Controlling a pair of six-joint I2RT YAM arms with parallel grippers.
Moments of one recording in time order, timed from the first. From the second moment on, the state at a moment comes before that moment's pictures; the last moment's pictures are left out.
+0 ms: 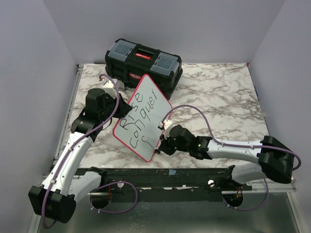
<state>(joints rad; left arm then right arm) -0.28 0.97 0.93 -0.42 0.31 -0.30 1.10 1.35 0.66 0.06 0.03 0.30</state>
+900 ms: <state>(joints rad) -0.28 0.96 0.93 -0.42 0.31 -0.30 1.11 1.33 0.69 0.05 -0.02 0.31</state>
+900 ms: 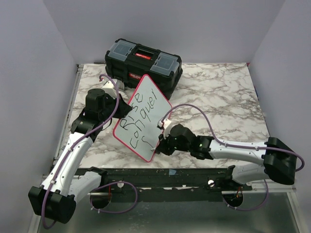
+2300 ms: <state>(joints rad) -0.28 0.96 0.93 -0.43 0.31 -0.30 1.12 1.32 0.68 0.18 -0.12 0.29</state>
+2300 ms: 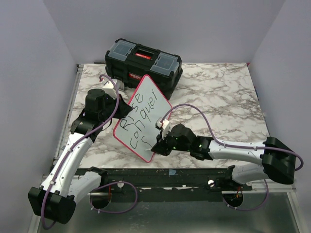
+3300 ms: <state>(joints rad) -0.29 0.97 0.93 -0.42 0.31 -0.29 1.13 1.33 0.67 0.19 0.03 0.28</state>
